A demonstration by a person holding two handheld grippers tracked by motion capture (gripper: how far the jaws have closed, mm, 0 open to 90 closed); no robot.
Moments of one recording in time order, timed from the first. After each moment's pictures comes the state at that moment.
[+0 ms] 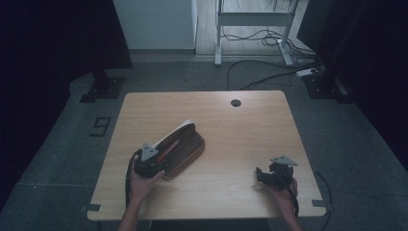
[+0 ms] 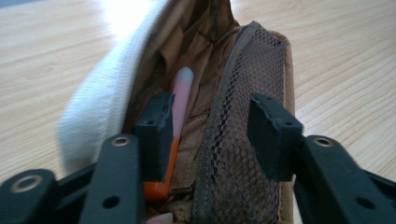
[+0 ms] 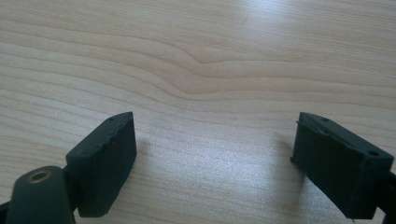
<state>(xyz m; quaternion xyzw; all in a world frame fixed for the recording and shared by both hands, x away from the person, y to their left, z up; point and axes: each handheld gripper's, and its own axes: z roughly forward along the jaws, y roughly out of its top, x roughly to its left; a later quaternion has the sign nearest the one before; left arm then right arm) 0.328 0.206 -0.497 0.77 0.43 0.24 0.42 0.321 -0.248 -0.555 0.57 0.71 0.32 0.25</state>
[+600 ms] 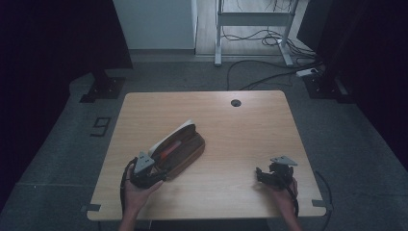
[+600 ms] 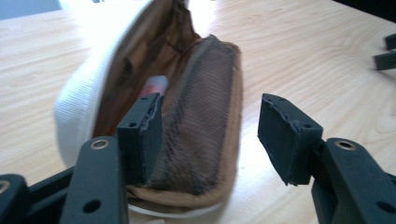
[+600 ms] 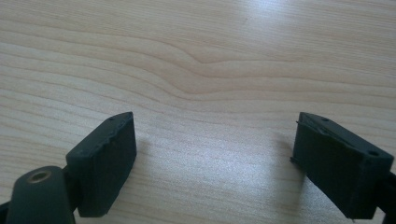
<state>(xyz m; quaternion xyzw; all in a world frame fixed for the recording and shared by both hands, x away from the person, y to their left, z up) 0.290 0.206 -0.484 0.77 0.41 0.21 0.45 0.321 -0.248 -0.555 0.57 0.71 0.32 0.25</state>
